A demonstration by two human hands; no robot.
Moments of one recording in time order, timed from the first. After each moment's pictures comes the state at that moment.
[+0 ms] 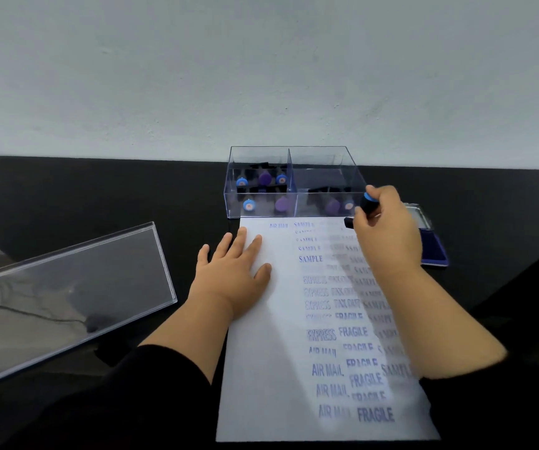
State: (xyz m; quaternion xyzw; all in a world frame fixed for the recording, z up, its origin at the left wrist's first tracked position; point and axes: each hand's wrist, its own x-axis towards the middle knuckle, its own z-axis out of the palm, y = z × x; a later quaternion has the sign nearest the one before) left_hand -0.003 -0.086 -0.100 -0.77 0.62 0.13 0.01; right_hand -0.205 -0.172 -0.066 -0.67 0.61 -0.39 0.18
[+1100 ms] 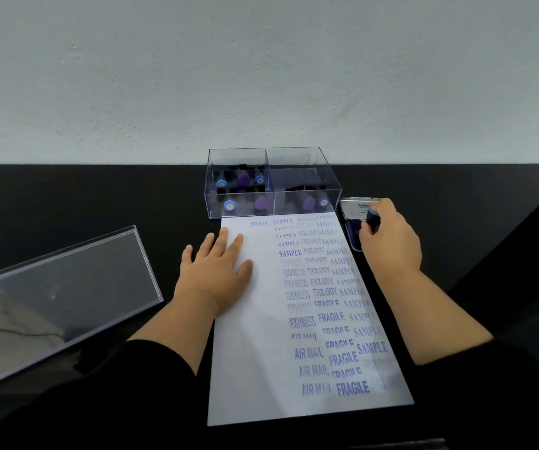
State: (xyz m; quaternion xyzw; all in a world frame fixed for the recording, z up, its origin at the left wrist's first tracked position) left_hand -0.005 -0.084 -0.100 -0.77 0.63 0.12 0.00; right_hand -0.244 -0.160 -0.069 -0.65 0.69 -0.30 0.10
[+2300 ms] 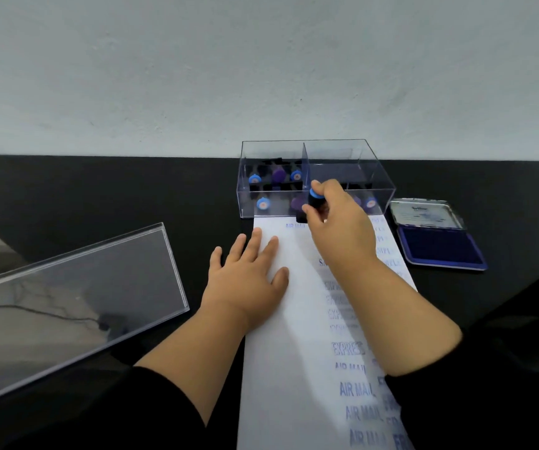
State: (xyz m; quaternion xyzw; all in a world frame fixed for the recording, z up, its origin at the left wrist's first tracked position) left_hand -0.003 -0.087 -0.103 -0.77 0.63 0.12 -0.02; right_hand -0.127 -0.174 -0.078 -0.74 0.53 -0.37 0.19
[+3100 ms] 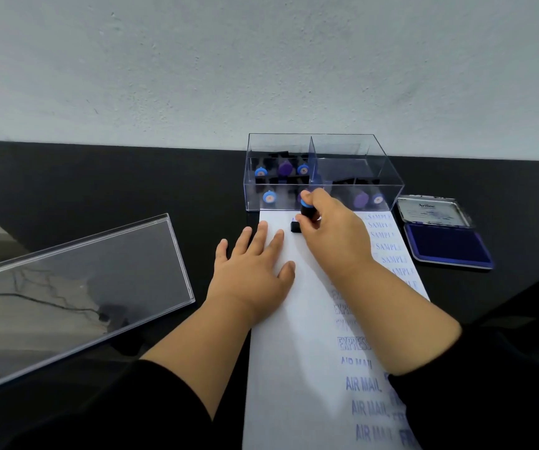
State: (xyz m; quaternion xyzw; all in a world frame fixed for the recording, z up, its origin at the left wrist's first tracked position) left_hand -0.003 -0.086 -0.104 -0.77 0.63 0.13 -0.03; right_hand -0.119 -0.165 -0.088 -0.78 0.52 -0.30 0.16
